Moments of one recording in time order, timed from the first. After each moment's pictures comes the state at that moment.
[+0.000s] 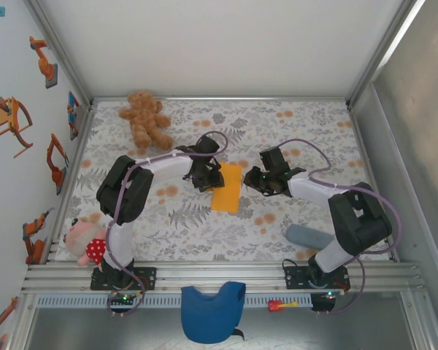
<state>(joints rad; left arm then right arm) -0.71 2.03 1.34 -0.61 0.22 -0.76 0.49 1.58 0.82 -0.18 -0.23 0.80</state>
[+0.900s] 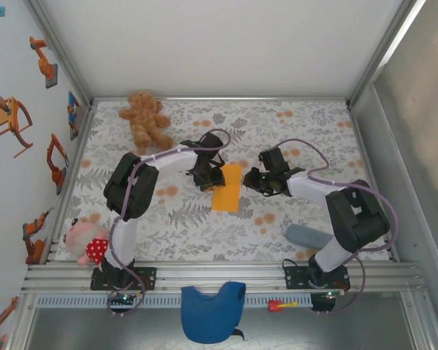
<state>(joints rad) -0.72 2.10 1.46 -0.75 0.22 -0.77 0.48 1.60 0.82 -0.15 -0.29 0.75</state>
